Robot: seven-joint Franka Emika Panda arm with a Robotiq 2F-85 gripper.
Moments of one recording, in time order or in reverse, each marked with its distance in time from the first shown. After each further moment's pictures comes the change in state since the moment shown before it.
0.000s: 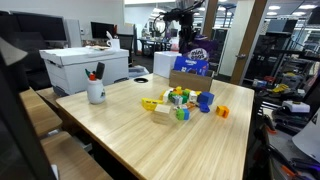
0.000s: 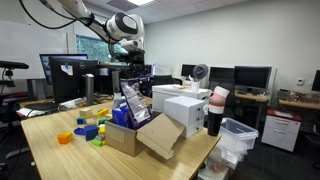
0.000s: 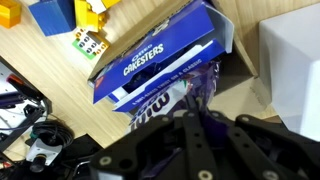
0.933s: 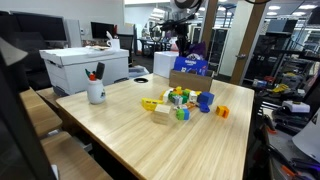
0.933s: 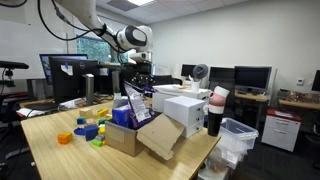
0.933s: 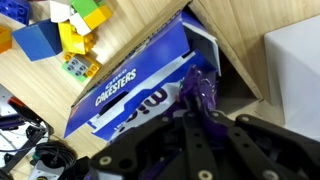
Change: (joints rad) arm -0.028 0.149 -0.025 0.101 0.105 0.017 -0.016
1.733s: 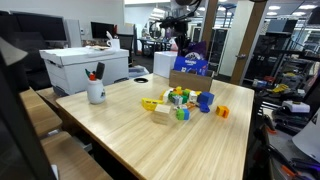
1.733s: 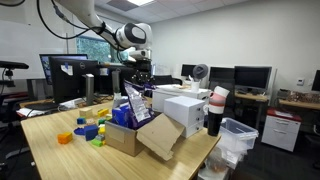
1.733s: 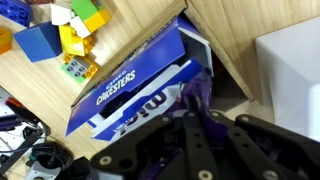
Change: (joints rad) arm 0.009 -0.013 -0.001 0.010 0.001 0.000 -0.006
